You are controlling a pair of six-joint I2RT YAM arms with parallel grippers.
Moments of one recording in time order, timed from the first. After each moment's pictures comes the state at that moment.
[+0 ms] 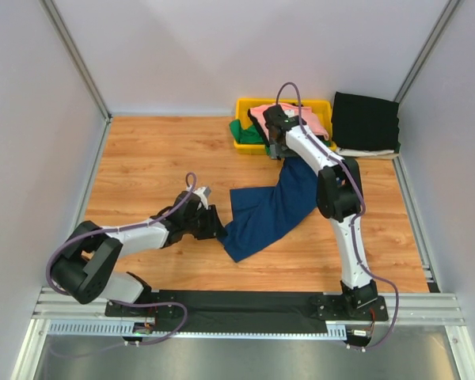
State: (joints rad) left arm -0.59 1.41 0.50 0.11 0.26 -0.68; right arm 0.40 2.35 2.13 -0.91 0.45 0.32
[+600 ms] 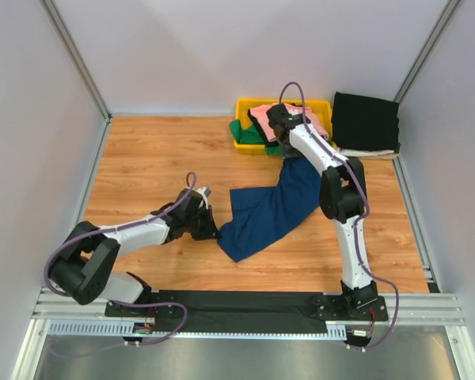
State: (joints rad) left arm -0.59 1.40 0.54 -0.03 0.26 -0.68; right arm 0.39 2.33 2.11 -0.98 0.49 0.29
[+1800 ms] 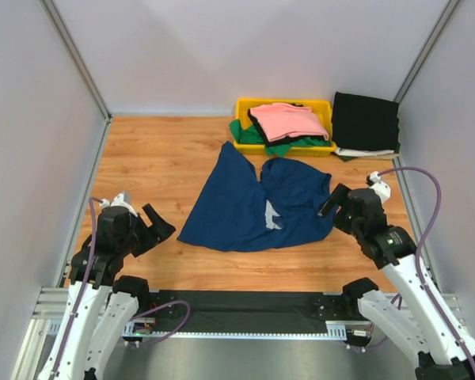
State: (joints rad) left arm -0.18 0.46 0.70 -0.99 0.10 -0.71; right arm 0.37 0.68 0.76 -0.79 0.30 0.77
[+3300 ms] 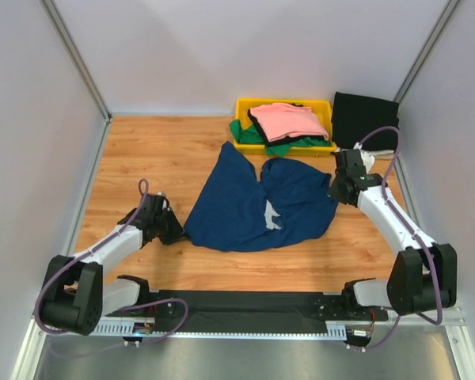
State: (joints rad) left arm -0.22 1.15 0.44 -0.30 0.24 -0.73; right arm 0.17 1.35 0.98 -0.62 0.28 0.59
